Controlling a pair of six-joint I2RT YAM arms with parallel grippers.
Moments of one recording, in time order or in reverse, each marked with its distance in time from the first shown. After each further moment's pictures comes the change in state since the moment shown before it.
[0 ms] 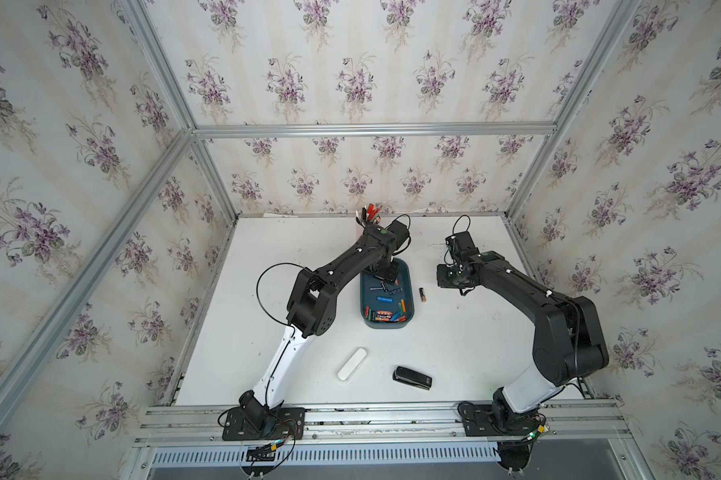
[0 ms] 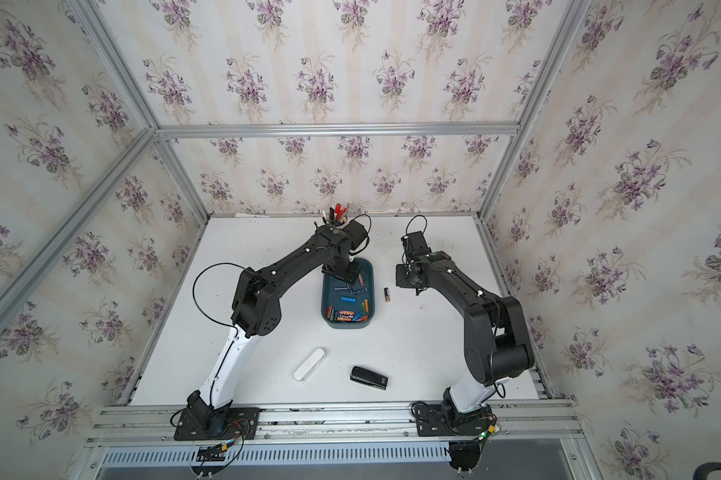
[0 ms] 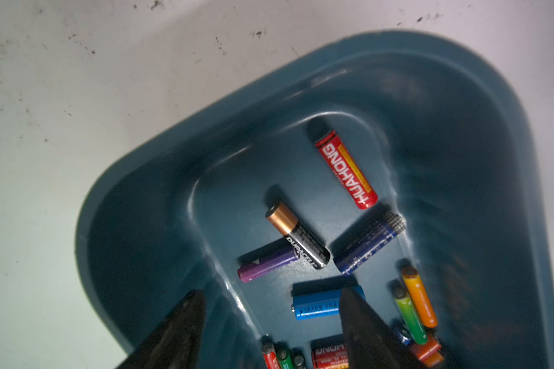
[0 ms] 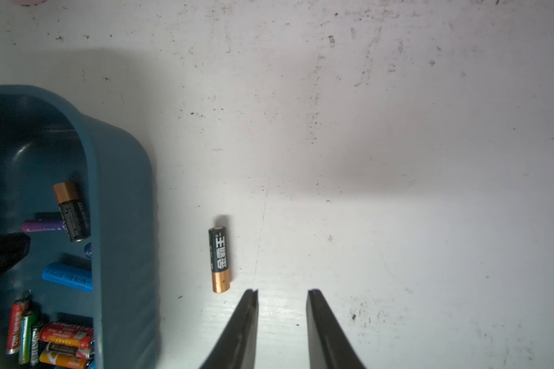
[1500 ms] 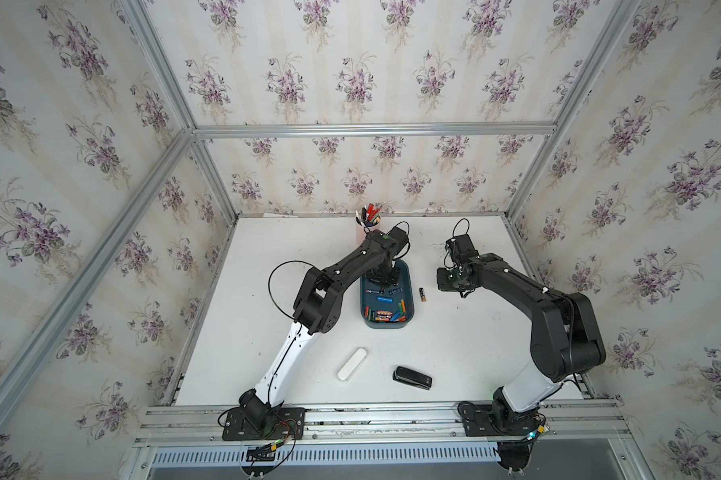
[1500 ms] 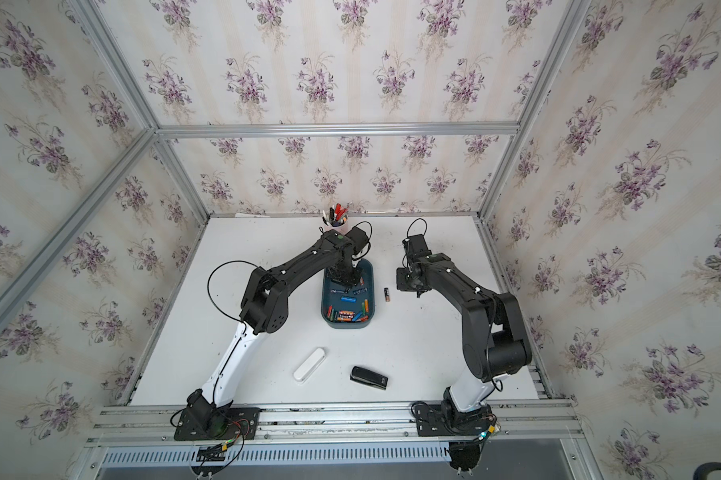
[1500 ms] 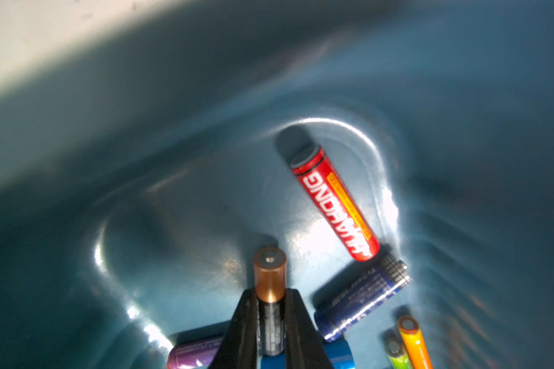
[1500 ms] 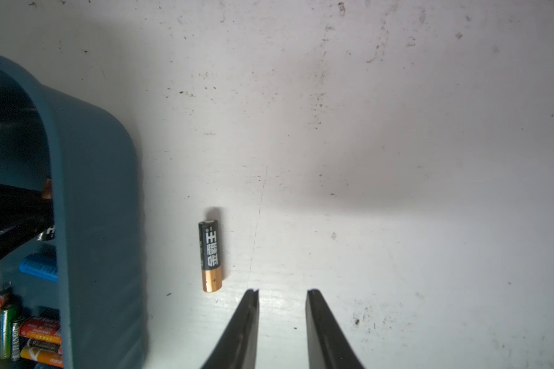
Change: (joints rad) left arm 0.008 0.095 0.022 0.034 0.127 -0.043; right arm -0.017 0.019 -0.025 0.015 -0.035 -0.023
